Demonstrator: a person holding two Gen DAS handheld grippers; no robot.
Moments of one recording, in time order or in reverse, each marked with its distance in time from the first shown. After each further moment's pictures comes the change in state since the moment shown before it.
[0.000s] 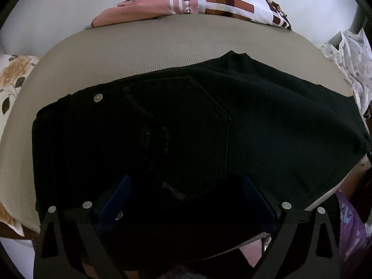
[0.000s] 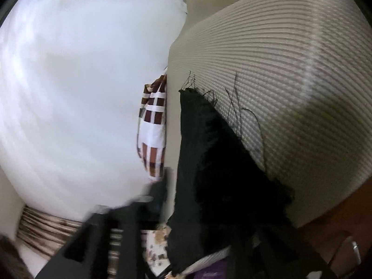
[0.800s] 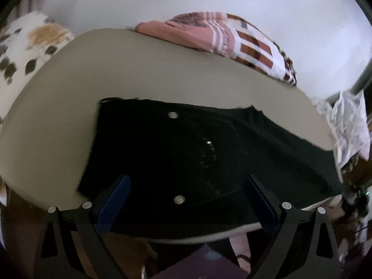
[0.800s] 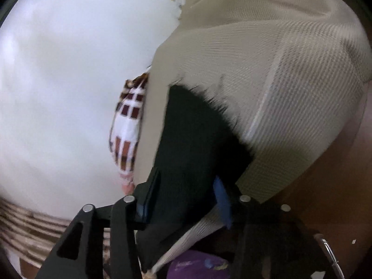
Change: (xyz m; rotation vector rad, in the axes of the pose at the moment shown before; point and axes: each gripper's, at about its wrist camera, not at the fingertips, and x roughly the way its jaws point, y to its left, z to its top) left arm -0.079 0.094 -0.016 -0.279 -0.139 -0.129; right arm 0.001 0.028 -0.023 -0.119 -0.020 -0.221
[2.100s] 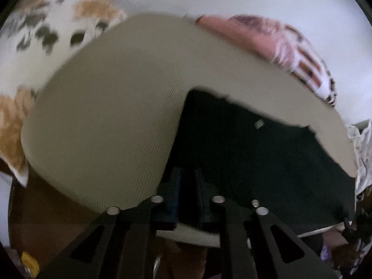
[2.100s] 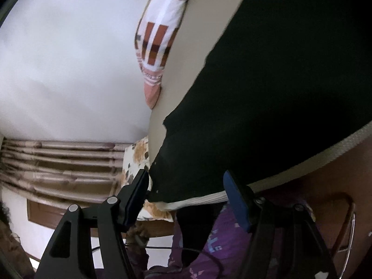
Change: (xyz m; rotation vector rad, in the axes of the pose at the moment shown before) left arm 0.006 0.100 0.010 -0.168 0.057 0.169; right arm 0.146 0.091 -0.139 -0.129 0.495 0.105
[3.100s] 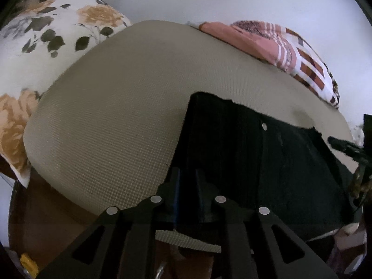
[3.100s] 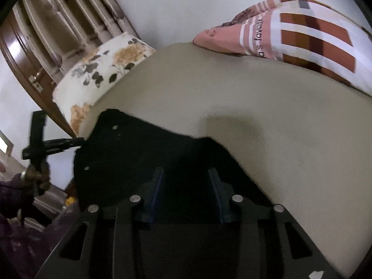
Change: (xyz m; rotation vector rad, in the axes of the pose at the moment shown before) left arm -0.005 -0.013 -0.010 0.015 -0.112 0.043; right arm 0.260 0.151 0.061 -1.096 0.404 -0.340
